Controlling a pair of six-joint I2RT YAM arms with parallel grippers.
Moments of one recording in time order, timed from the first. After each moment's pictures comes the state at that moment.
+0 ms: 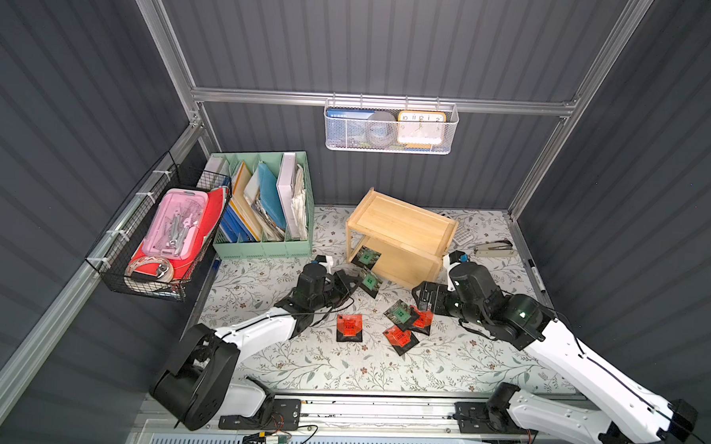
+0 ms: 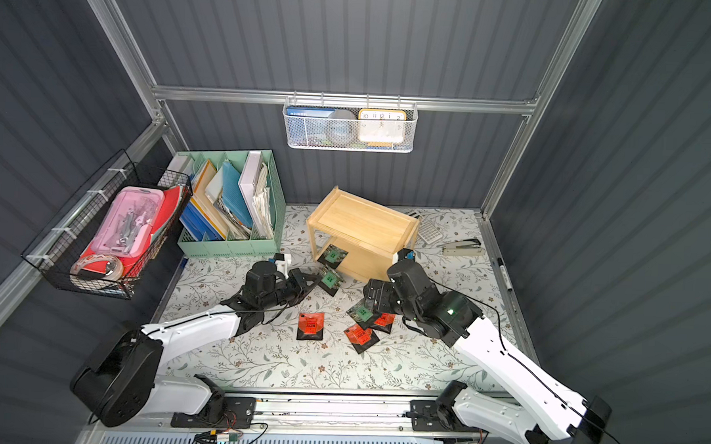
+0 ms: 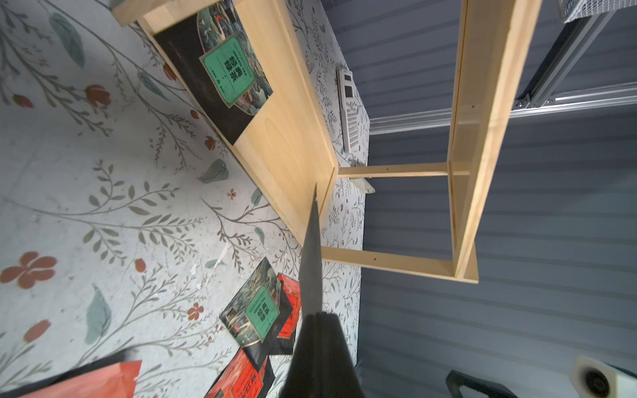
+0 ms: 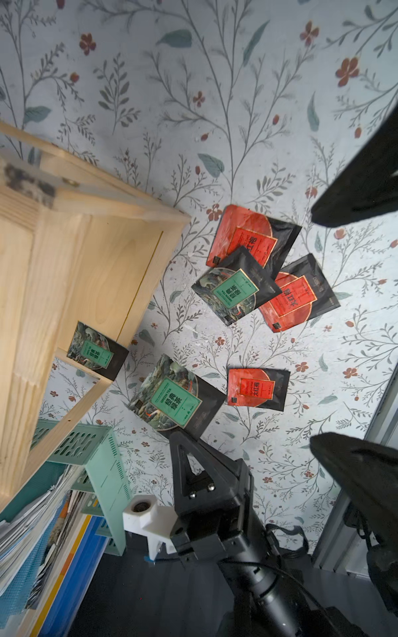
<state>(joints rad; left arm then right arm) -0.49 1.40 0.60 0.40 0.34 -1.21 0.72 1.02 1.07 -0.83 0.13 0.72</state>
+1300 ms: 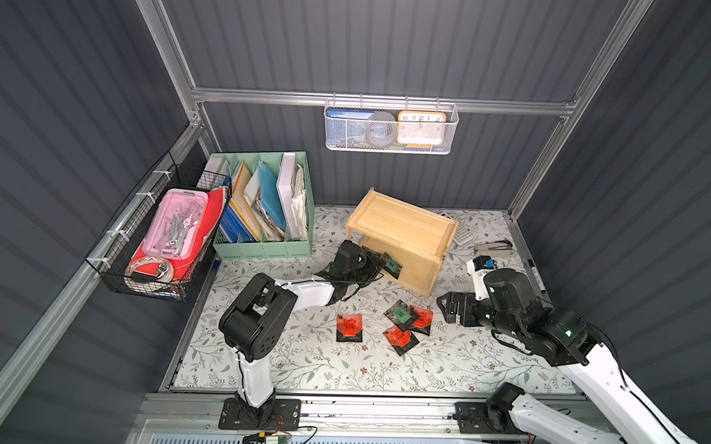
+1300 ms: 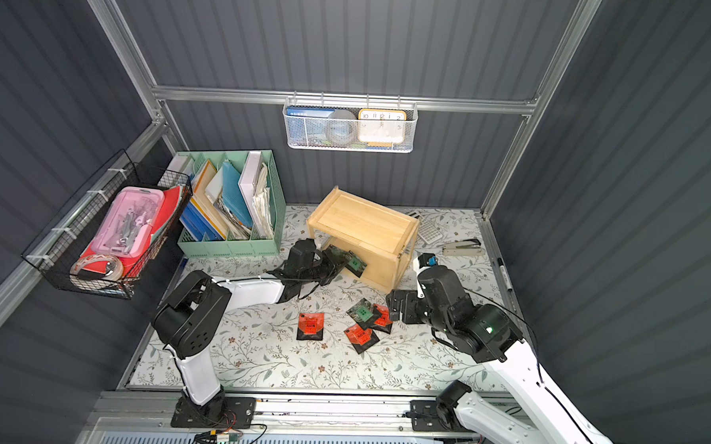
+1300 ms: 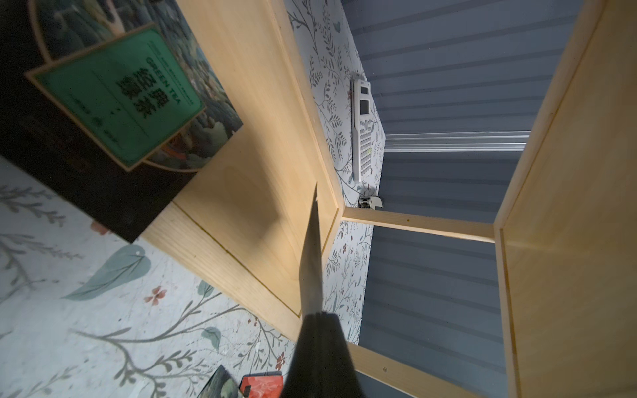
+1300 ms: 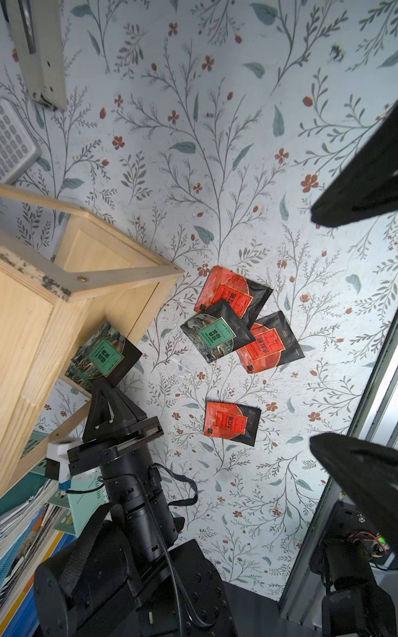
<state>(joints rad) -0.55 1.86 1.01 0.39 0.28 -1.29 0.63 0.86 1.10 -1.03 0.10 0.53</state>
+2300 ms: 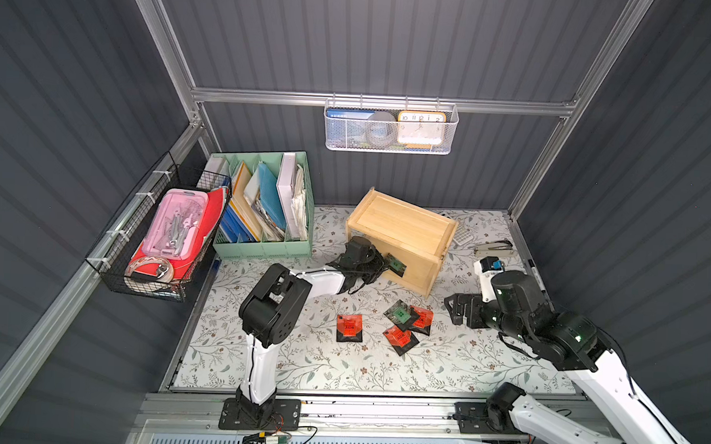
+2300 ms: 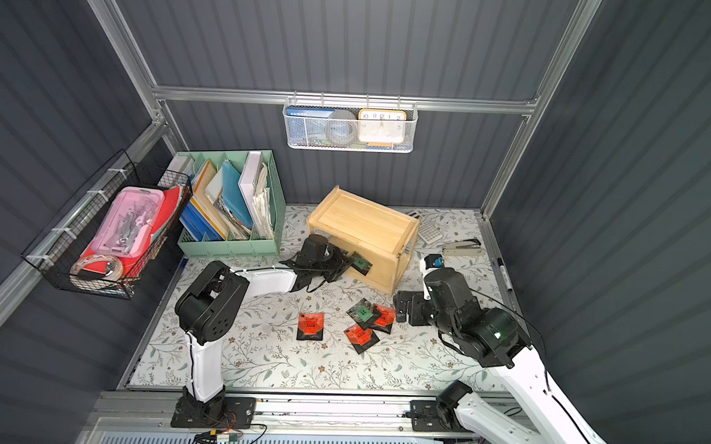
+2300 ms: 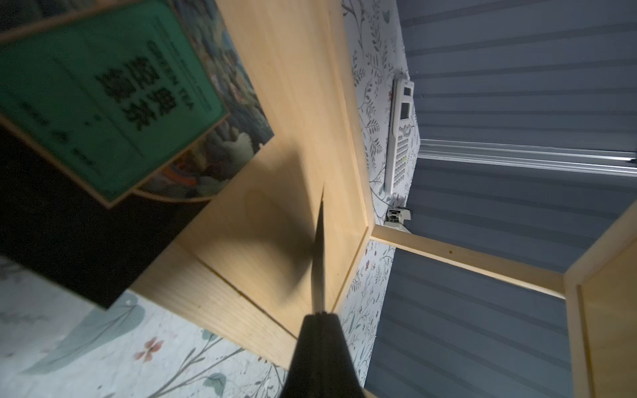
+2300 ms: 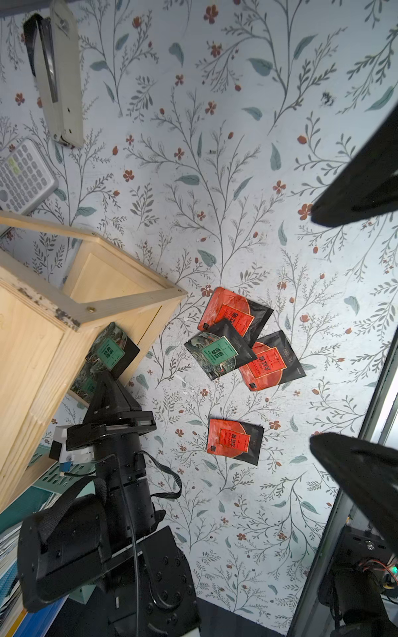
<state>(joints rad) -0.55 2.01 1.20 0.23 0.28 -1.31 0.60 0.83 1.11 -1.07 0.14 0.48</state>
